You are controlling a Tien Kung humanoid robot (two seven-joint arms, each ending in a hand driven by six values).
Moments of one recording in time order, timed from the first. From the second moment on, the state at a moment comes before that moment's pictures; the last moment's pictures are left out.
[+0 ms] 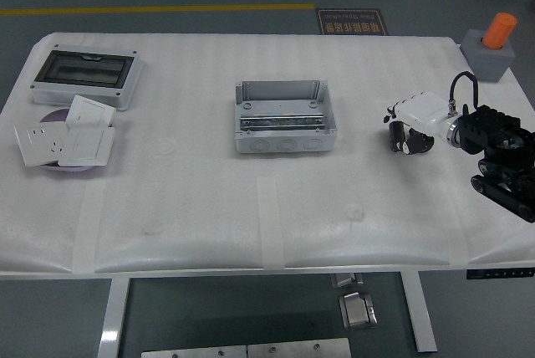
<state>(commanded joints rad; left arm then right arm) 0.00 0.21 -0.13 -0.19 0.27 0.13 -0.05 0.95 -0.53 0.05 0.76 -1.76 -0.18 0.07</state>
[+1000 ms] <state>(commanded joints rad) -0.01 0.21 -0.12 -0.20 0.27 0.13 -0.05 0.95 -0.52 0.03 0.71 -1.69 -0.17 0.08</state>
